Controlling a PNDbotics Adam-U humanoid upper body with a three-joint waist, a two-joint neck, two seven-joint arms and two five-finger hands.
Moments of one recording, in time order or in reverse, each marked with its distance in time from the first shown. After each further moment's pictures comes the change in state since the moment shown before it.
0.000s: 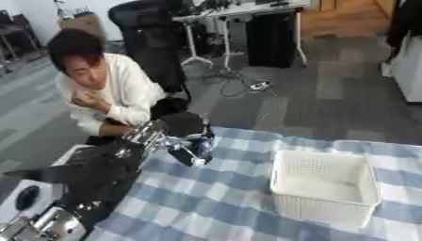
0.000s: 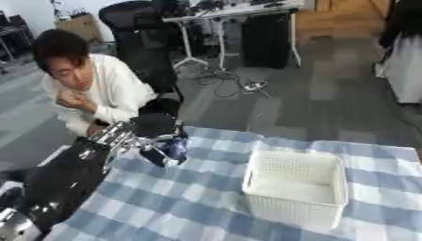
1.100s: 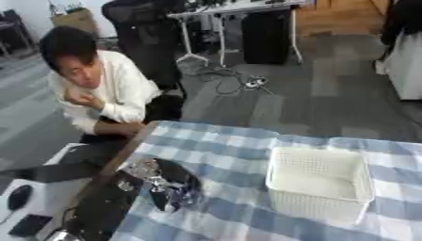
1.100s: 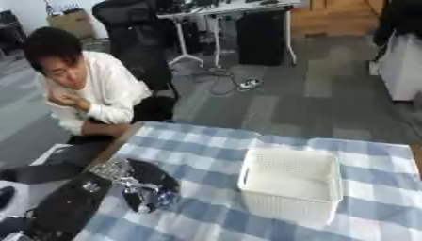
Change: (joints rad) left arm 0.126 -0.054 0.067 0.181 -0.341 -0.096 -0.098; right arm -0.007 0.009 -0.001 0.000 0.001 0.005 -0.002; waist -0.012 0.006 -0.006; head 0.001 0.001
